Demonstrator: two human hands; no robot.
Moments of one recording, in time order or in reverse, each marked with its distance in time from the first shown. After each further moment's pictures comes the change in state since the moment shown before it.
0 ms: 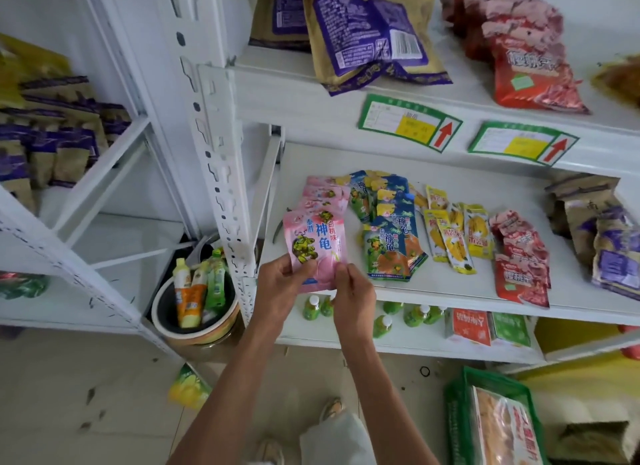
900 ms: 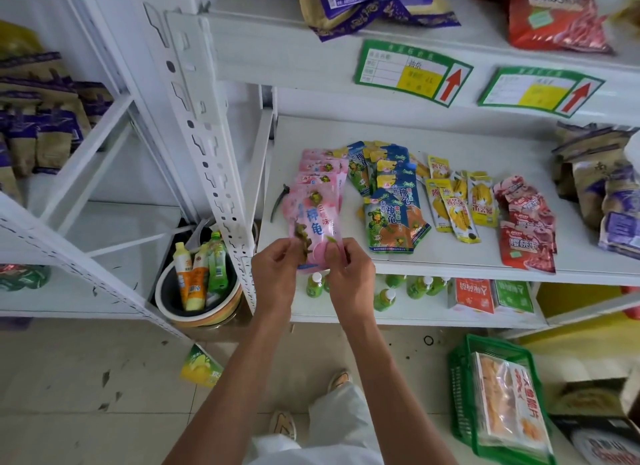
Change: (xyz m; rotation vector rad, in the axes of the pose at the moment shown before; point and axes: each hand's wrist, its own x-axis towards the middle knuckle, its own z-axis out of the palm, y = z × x) left_hand -0.010 -0.015 0.003 0.158 0.242 0.093; right_hand -0.003 0.007 0.007 0.017 -0.046 0.027
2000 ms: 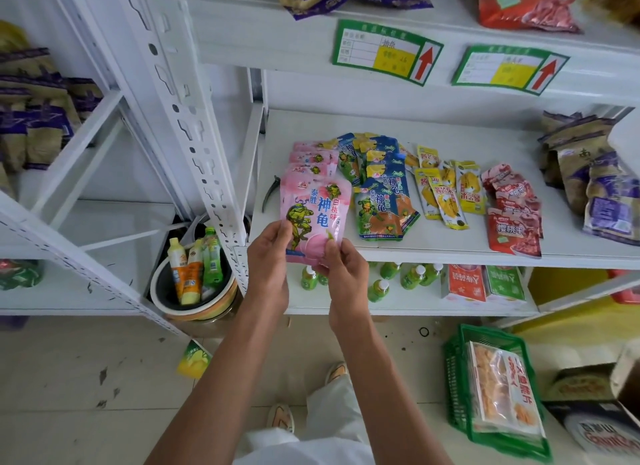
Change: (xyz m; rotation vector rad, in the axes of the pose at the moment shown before) left_hand -0.012 0.011 0.005 -0.304 -0.060 -0.165; right_hand -0.025 -0.003 -0.006 0.386 0.026 0.186
